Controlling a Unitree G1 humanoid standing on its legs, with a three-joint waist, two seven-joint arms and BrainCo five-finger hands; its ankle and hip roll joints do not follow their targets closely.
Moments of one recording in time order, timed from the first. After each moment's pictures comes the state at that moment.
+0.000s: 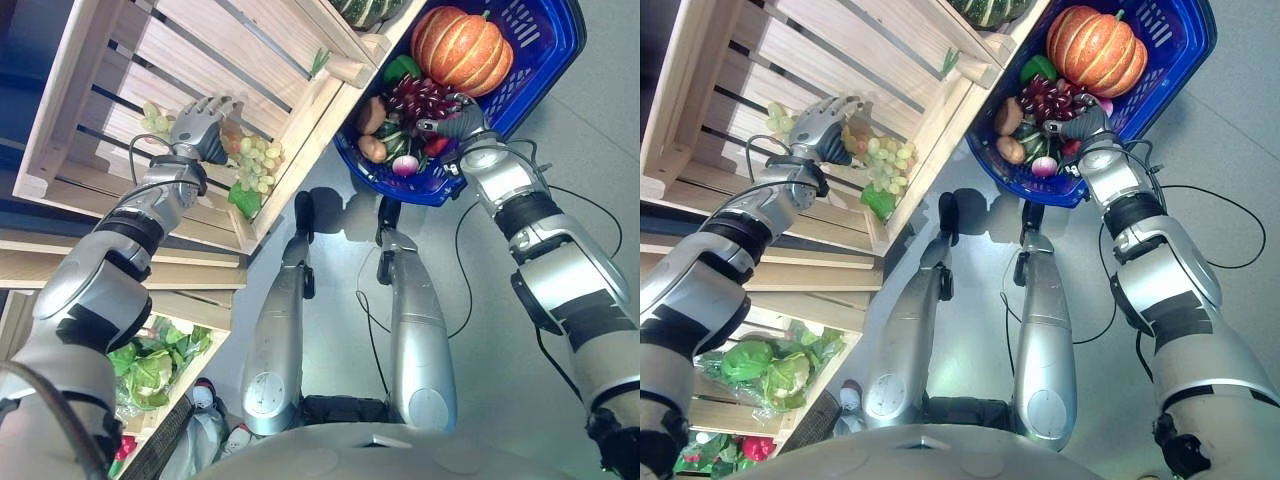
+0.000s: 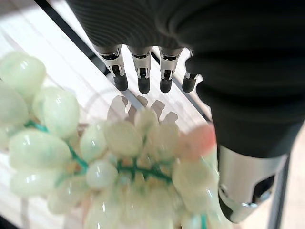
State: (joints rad) left arm -1.02 0.67 -0.84 1.01 0.39 -0.13 0.29; right arm -1.12 -0.52 0.59 1.04 0.24 0.20 -0.21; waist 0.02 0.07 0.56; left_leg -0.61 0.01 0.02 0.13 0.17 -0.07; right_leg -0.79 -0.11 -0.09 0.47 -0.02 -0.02
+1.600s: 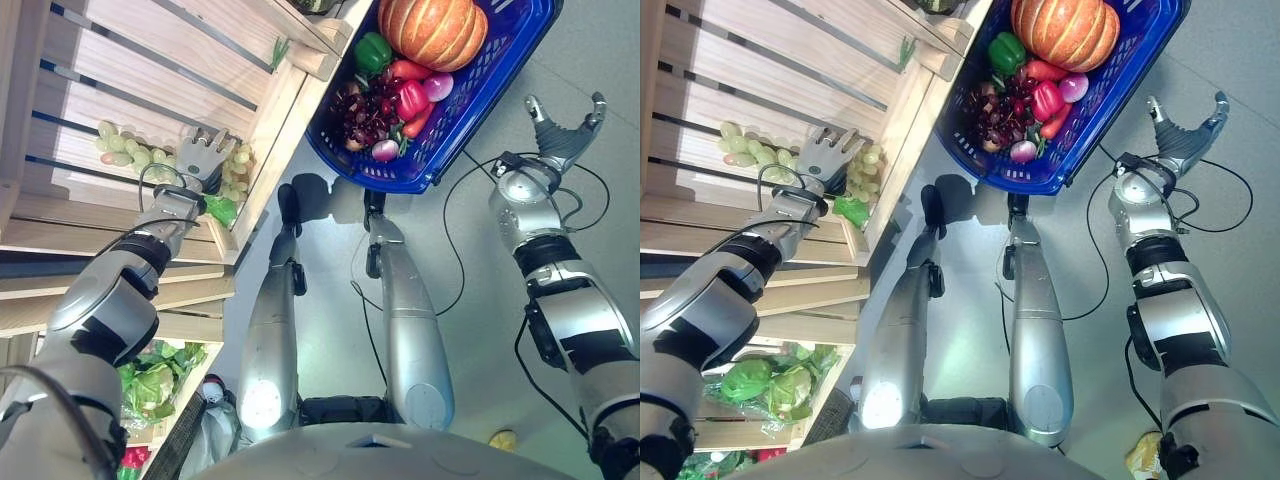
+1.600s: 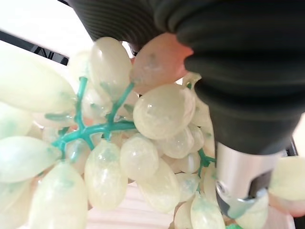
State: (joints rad) left arm -0.92 0.64 -0.88 1.08 0.79 0.02 0.43; right arm -0.86 -0.58 0.25 0.96 0.46 -0.26 -0.88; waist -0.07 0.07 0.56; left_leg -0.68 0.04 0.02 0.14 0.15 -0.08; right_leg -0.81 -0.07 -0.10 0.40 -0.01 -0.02
